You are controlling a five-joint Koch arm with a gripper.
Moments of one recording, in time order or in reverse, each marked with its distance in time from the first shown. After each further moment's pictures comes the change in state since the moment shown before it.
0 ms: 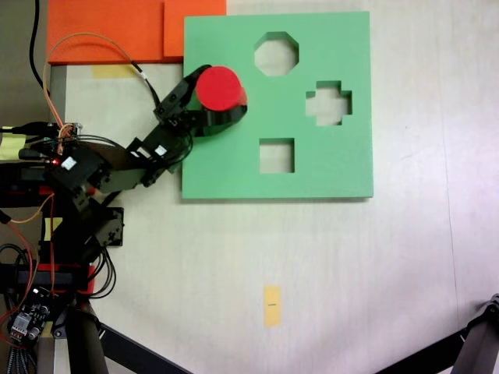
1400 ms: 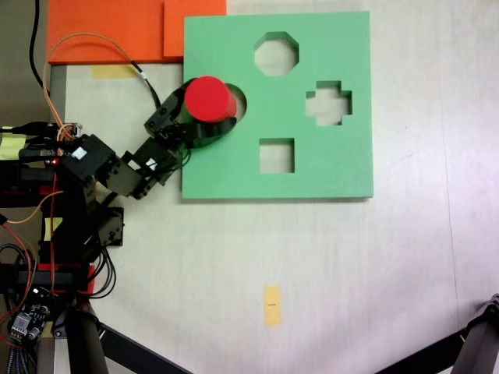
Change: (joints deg) arm 0.2 -5.1 6.9 -12.7 2.1
